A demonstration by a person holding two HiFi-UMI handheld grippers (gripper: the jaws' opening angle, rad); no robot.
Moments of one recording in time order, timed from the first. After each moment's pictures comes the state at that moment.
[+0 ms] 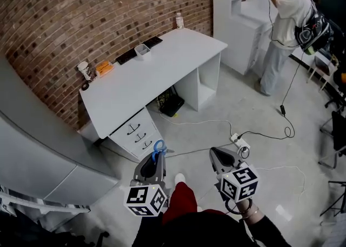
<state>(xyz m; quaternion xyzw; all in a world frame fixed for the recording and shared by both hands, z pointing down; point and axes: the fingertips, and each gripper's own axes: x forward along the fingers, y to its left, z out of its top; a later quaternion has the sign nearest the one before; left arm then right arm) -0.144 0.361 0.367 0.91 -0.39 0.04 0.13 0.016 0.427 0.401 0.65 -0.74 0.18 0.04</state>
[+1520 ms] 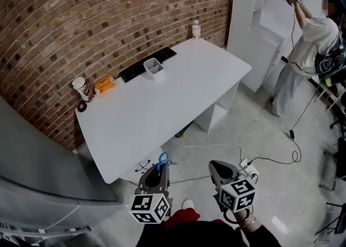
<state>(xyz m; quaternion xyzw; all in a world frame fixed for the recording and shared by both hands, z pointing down) -0.129 0.103 0.408 0.90 -0.38 0.06 0.18 0.021 0.169 0.431 0.64 -0.73 0.22 0.06</state>
